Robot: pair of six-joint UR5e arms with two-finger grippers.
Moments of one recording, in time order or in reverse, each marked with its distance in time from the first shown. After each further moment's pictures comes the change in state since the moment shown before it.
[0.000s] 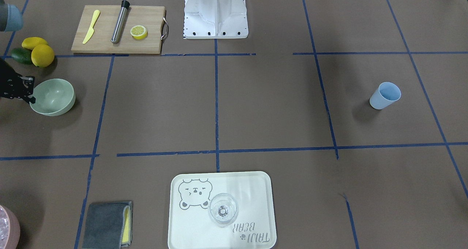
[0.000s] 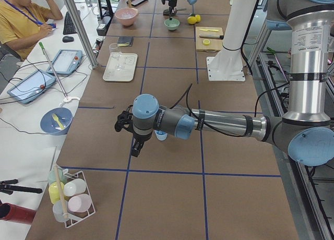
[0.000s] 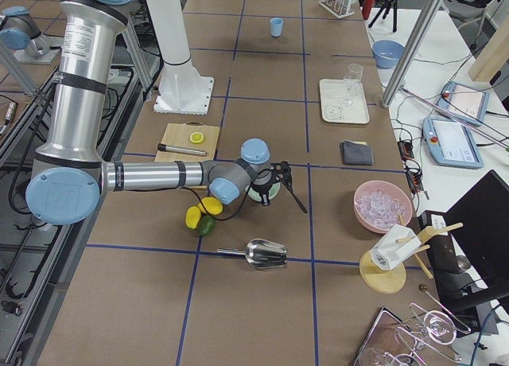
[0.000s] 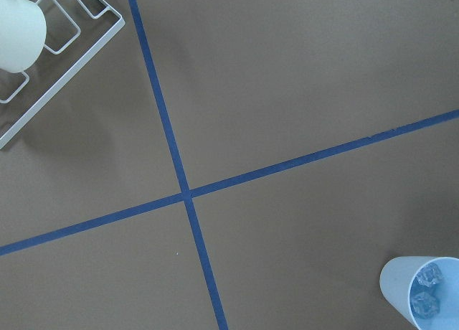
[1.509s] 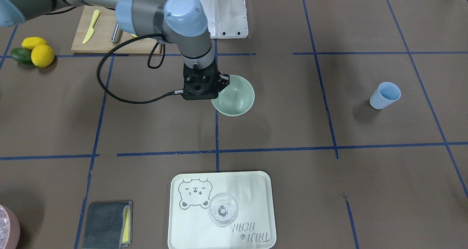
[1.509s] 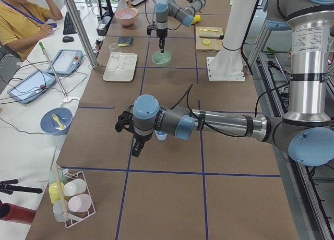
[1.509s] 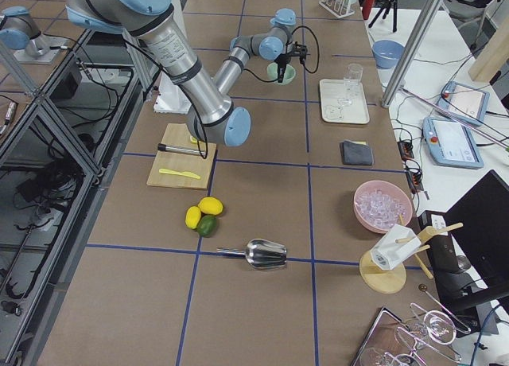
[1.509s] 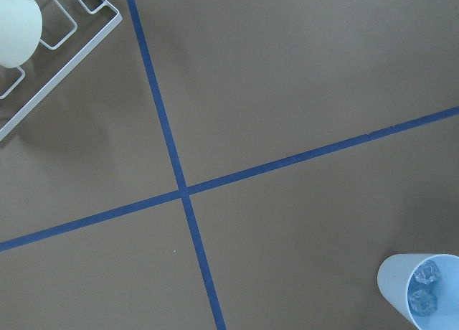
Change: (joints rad) left arm 0.002 0.003 -0.002 -0.002 -0.006 -0.002; right arm -0.415 1.070 -0.219 -0.722 -0.187 0.621
